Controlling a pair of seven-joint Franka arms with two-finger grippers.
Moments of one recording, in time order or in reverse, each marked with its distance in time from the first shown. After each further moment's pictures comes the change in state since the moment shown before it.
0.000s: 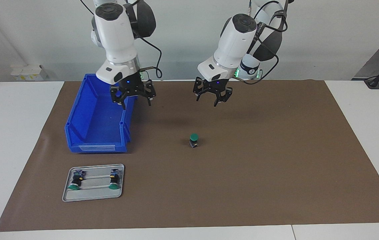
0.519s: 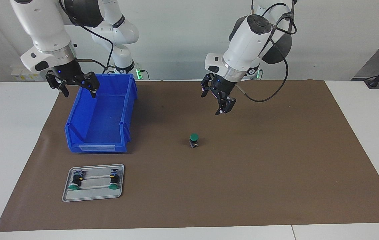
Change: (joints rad) left arm 0.052 0.038 0.009 0.109 -0.036 -0.092 0.700; right arm -0.315 -0.055 -0.012 0.127 -0.047 -0.268 -0.126
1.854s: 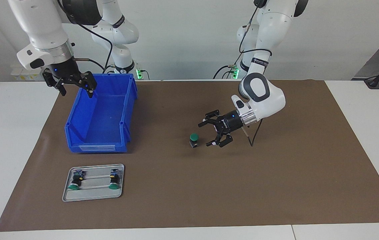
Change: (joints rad) left arm 0.118 0.119 -0.007 -0.339 -1.336 0.499 1.549; right arm -0.022 0.002 -0.004 0.027 -0.037 -0.030 0.049
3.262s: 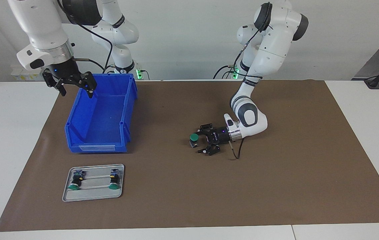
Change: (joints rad) left arm 0.040 0.324 -0.015 -0.048 -0.178 -0.130 0.572; right arm 0.000 0.002 0.000 0.002 0.000 0.000 0.000
